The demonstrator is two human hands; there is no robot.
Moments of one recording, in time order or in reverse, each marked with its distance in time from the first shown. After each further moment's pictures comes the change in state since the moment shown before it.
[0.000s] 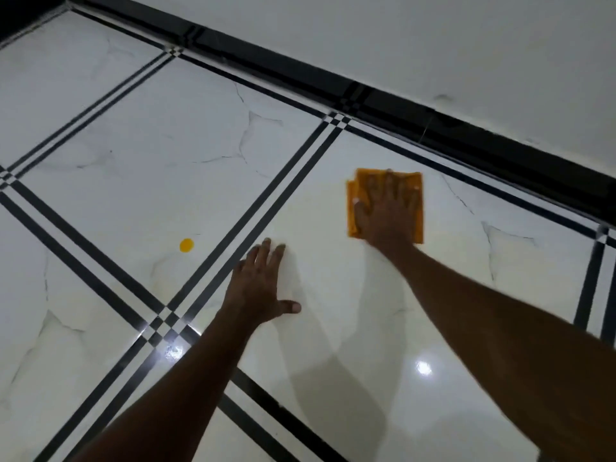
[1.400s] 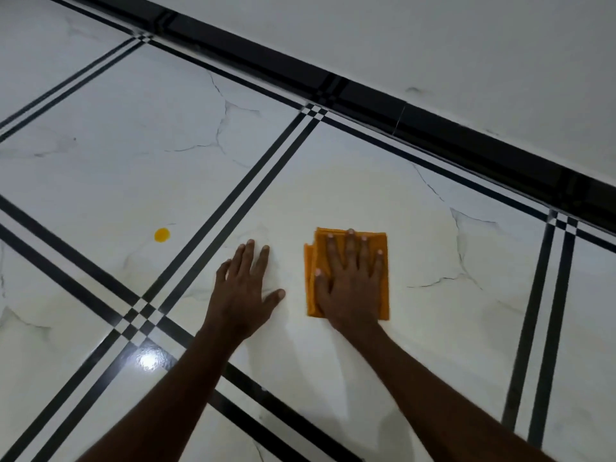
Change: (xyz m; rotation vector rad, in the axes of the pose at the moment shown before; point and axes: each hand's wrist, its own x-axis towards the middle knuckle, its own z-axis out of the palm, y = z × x) left_hand -0.028 0.003 0.039 -0.066 0.186 0.066; right_hand -0.172 -0.027 0.007 -0.032 -0.015 0.013
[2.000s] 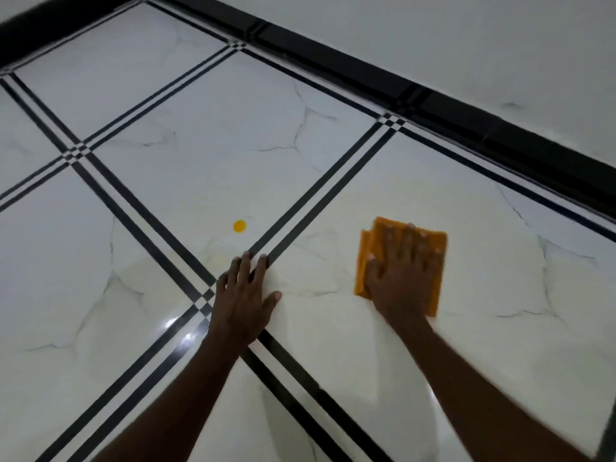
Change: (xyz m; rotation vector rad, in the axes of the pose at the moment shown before) left_hand -0.051 -0.085 -0.019 0.105 0.047 -0.264; right_hand 0.035 -0.038 -0.003 0.049 0.022 0.020
